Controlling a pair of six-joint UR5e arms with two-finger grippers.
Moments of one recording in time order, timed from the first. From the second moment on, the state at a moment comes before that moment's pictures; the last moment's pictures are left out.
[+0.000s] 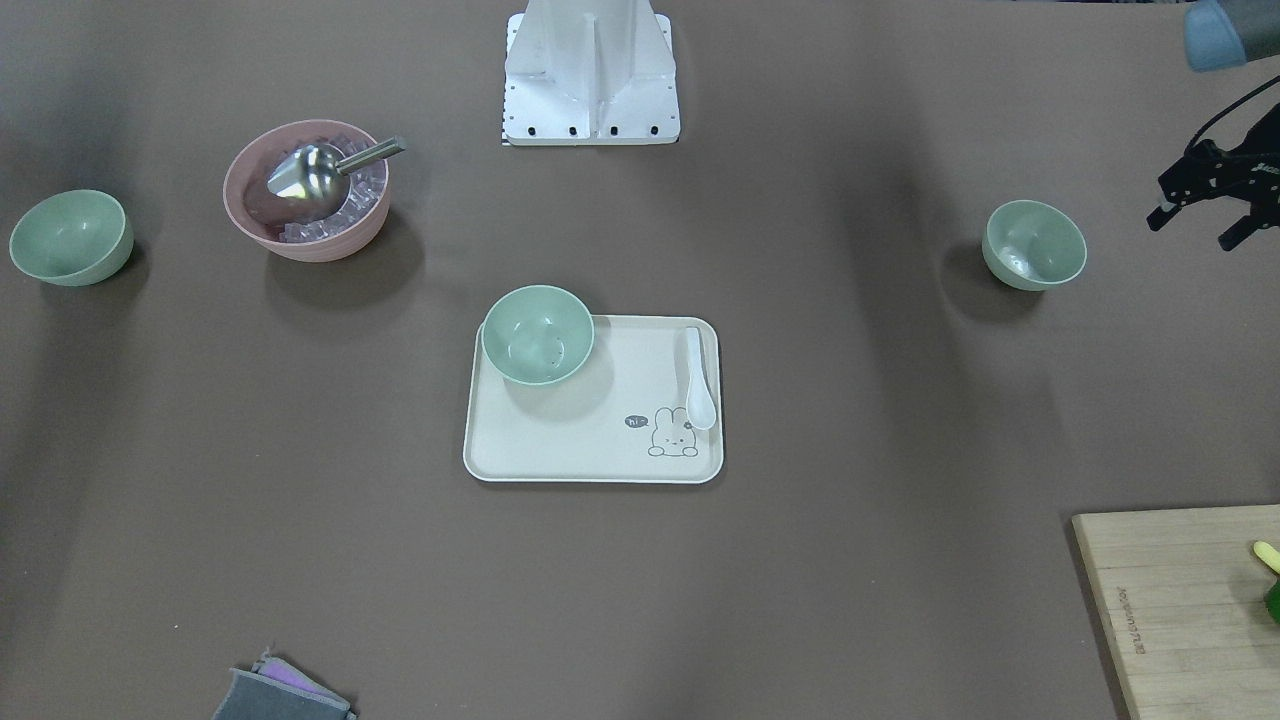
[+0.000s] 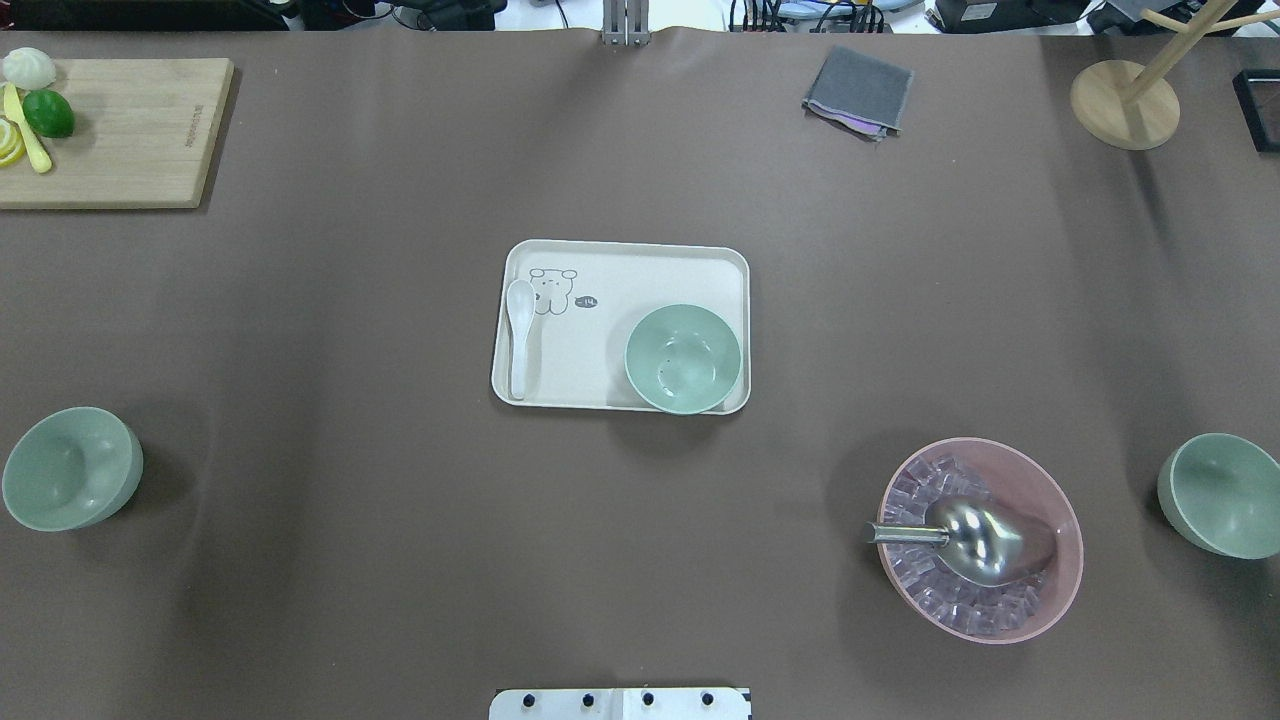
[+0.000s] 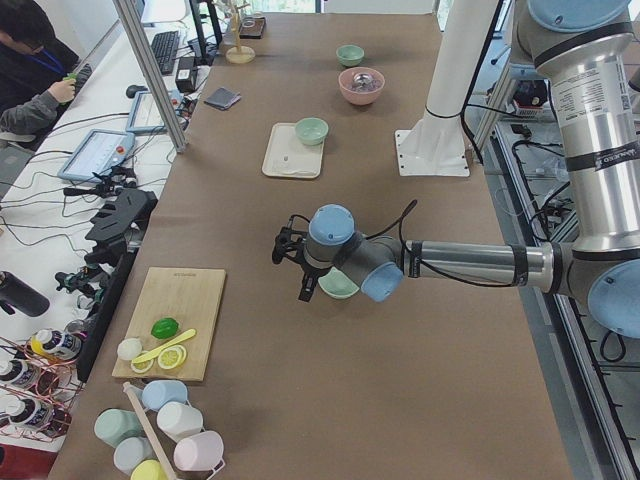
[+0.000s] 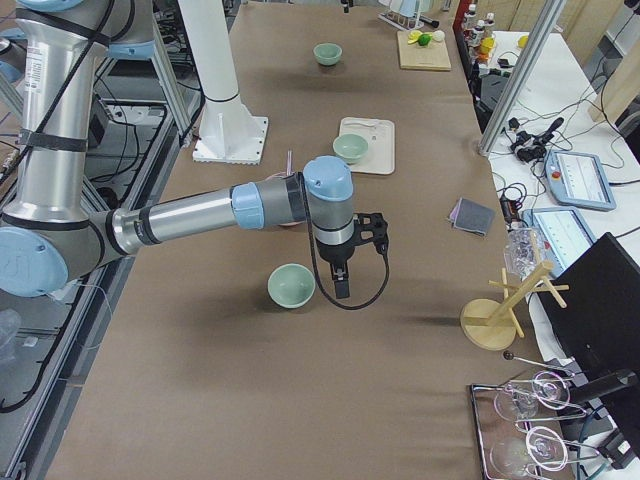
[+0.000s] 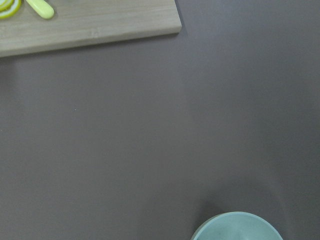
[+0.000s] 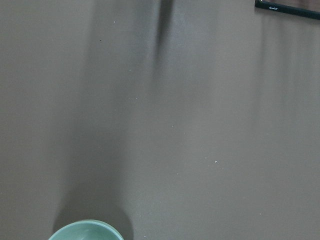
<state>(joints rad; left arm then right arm) -1.23 -1.29 -1.81 -2.28 -2.33 -0.48 1.53 -1.76 2.02 -1.64 2.27 0.01</state>
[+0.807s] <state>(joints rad) -1.02 -1.28 -1.72 -2.42 -2.20 -0.51 1.53 -1.77 2.02 -1.64 2.27 0.01</state>
